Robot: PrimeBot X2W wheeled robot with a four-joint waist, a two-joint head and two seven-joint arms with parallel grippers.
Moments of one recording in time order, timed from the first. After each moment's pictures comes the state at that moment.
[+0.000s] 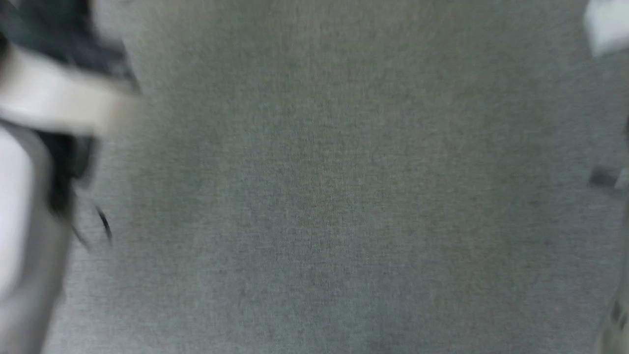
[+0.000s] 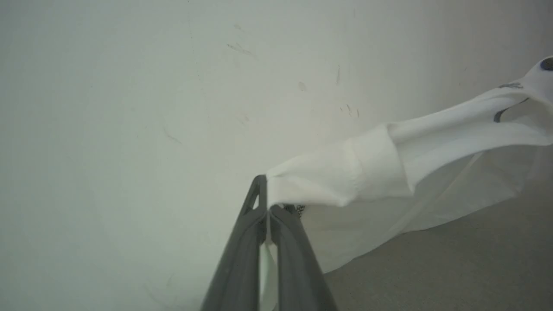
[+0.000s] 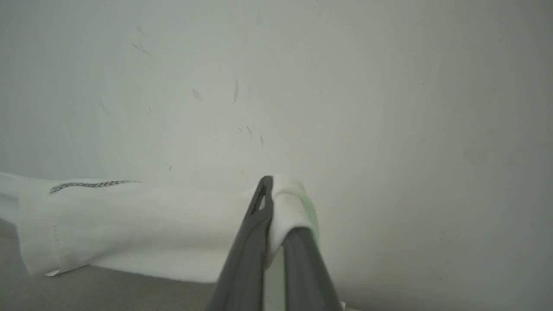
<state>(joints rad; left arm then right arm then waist) -0.77 0.54 -0.26 -0.14 -0.37 0.06 -0.08 -0.88 -0.19 0.00 -0.07 0.29 0.13 0.21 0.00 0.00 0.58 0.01</state>
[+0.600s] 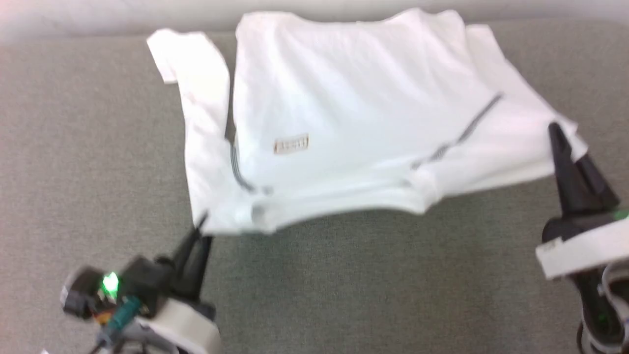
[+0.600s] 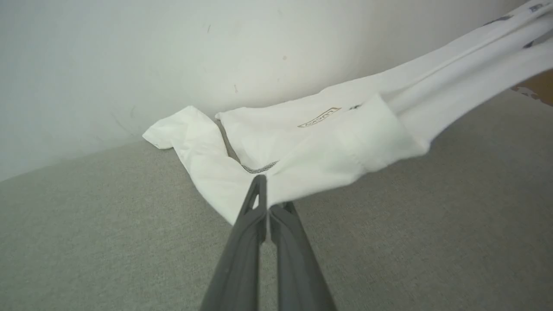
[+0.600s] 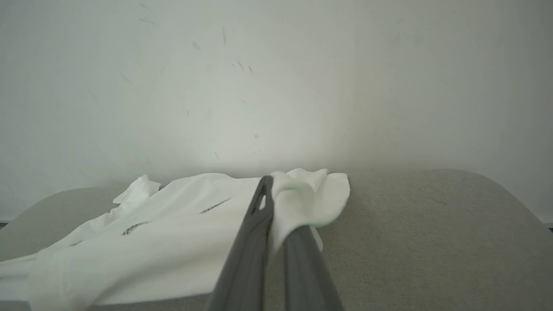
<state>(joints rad) -0.03 0.55 -0.40 -0.33 -0.34 0.23 0.02 -0.13 -0.07 -0.11 -0.35 0.34 0.13 0.24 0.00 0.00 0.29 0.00</state>
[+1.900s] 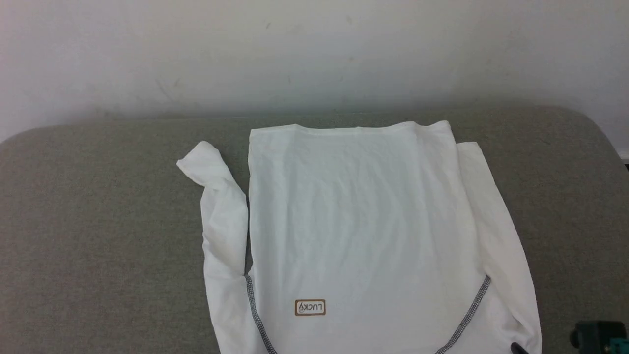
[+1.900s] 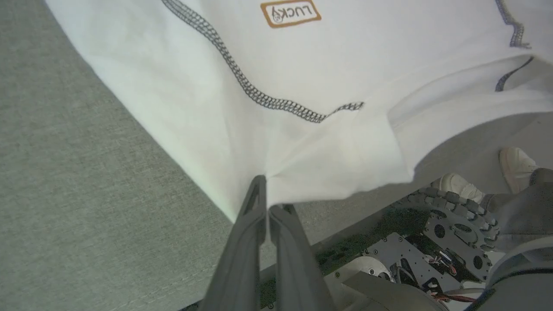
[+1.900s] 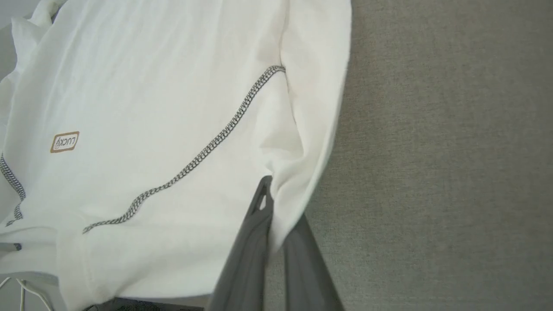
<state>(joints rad) 0.27 0.55 -0.59 -0.22 -0.56 0.18 0.31 0.38 -0.06 -0.14 -0.26 0.35 0.13 0.56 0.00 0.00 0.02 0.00</state>
